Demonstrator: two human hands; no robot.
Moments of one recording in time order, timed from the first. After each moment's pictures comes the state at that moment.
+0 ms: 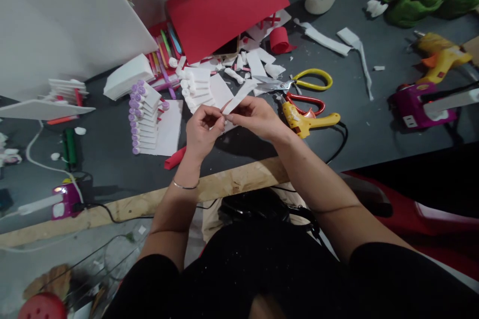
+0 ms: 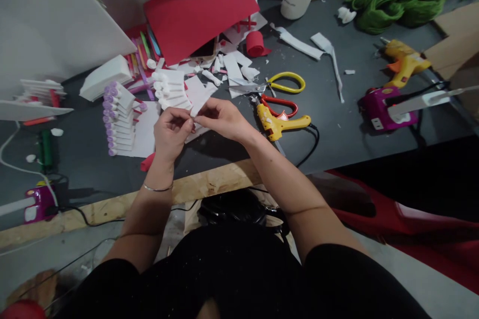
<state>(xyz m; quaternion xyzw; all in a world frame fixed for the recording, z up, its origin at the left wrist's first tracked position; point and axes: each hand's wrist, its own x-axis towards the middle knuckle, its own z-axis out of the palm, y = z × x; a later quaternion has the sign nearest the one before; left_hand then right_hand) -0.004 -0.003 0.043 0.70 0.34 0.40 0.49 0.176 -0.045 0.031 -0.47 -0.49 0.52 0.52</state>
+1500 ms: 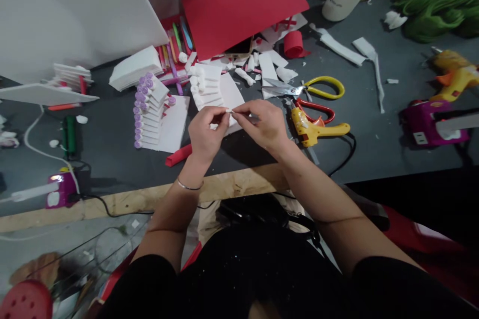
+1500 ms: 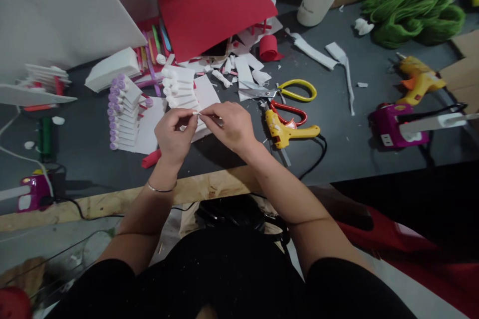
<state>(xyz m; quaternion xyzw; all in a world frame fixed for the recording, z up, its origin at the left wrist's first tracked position) -0.003 -0.013 0.047 0.76 0.40 0.43 0.27 0.166 -0.057 0.041 -0.59 -0.65 0.17 0.46</state>
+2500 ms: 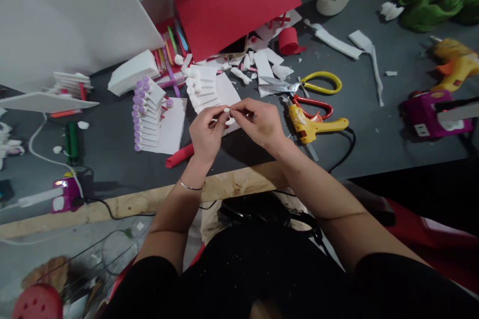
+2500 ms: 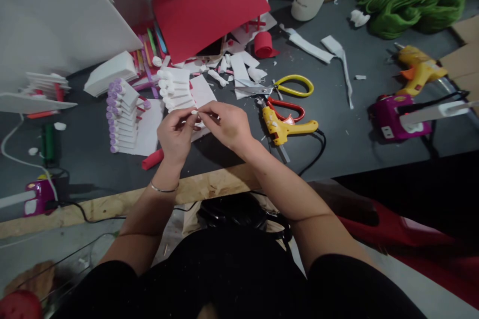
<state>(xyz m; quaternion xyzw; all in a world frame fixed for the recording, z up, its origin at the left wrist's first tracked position) 0.003 -0.014 0.032 0.73 0.39 0.45 0.34 0.162 -0.058 0.044 -0.60 -0.60 0.22 0.48</state>
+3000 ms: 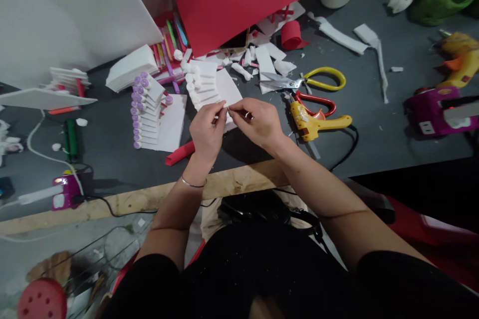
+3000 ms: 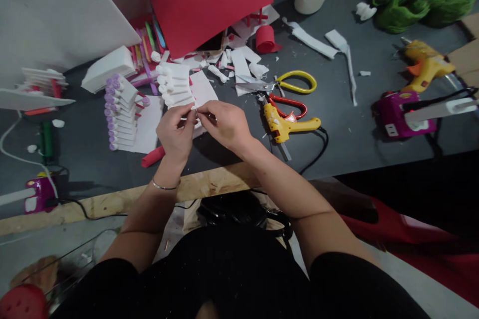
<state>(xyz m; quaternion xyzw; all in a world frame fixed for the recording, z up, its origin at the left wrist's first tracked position) 0.000 -0.015 0.036 0.80 0.39 0.42 0.17 0.157 -0.057 0.039 -0.58 -0.63 0.20 0.48</state>
